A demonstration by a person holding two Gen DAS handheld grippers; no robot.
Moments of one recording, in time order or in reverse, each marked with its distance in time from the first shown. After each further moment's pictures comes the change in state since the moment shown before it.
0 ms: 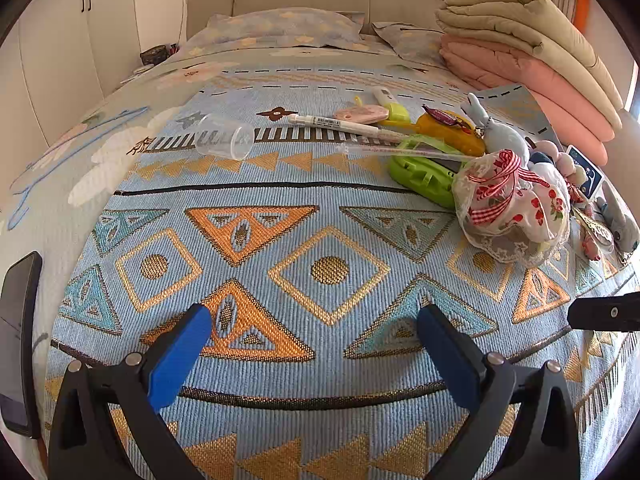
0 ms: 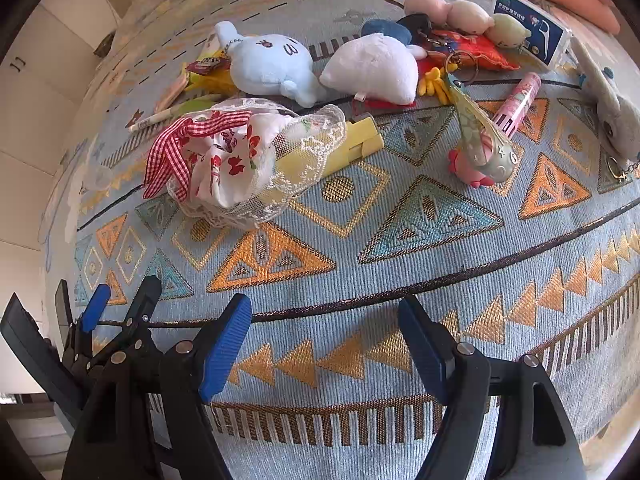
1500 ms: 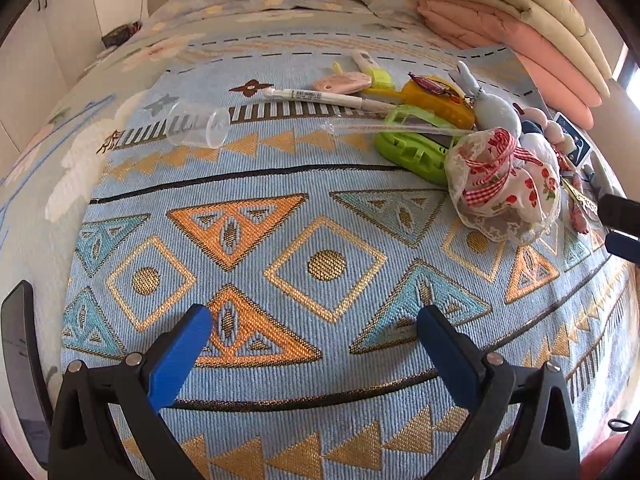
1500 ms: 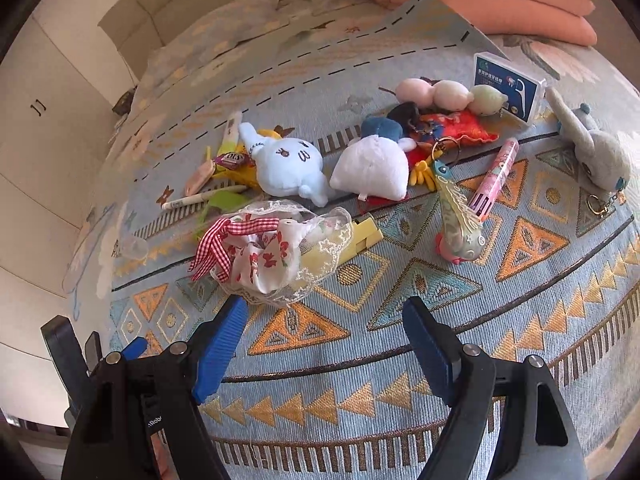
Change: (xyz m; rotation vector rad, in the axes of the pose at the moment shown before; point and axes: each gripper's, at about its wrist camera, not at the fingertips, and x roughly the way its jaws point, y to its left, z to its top) left arm -0.001 0.011 0.032 0.048 0.200 -0.088; right arm -0.029 0.006 0.016 0.070 -0.237 0.071
